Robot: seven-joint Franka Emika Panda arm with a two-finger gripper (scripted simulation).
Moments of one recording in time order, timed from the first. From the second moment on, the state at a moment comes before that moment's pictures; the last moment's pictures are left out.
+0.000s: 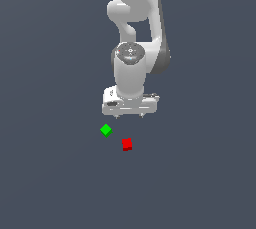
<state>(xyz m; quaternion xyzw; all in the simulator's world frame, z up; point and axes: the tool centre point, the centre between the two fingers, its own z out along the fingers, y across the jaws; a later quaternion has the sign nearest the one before) 0.020 0.006 0.151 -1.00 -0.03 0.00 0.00</state>
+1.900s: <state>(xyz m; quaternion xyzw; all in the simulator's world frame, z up) 0.091 -0.004 0.049 -1.00 -0.08 0.00 0.00</state>
